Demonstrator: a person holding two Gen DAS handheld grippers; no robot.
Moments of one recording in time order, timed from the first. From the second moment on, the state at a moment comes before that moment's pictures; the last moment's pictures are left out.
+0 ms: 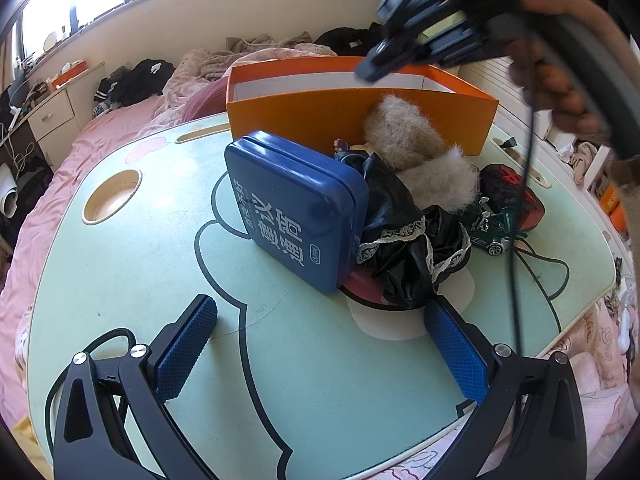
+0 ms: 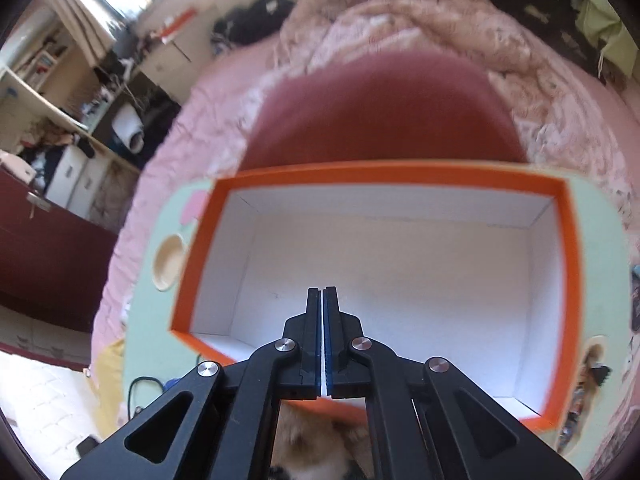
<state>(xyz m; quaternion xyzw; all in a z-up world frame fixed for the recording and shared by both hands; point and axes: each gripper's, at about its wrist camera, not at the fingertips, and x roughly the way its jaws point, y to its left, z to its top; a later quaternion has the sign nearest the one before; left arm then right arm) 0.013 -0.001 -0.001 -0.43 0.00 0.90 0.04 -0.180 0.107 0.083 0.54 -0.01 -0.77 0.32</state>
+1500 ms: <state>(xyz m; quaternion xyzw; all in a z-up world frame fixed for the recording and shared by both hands) 0.012 0.002 0.001 -0.43 0.00 0.90 0.03 -0.063 0.199 0.080 0.38 -0.01 -0.87 0.30</state>
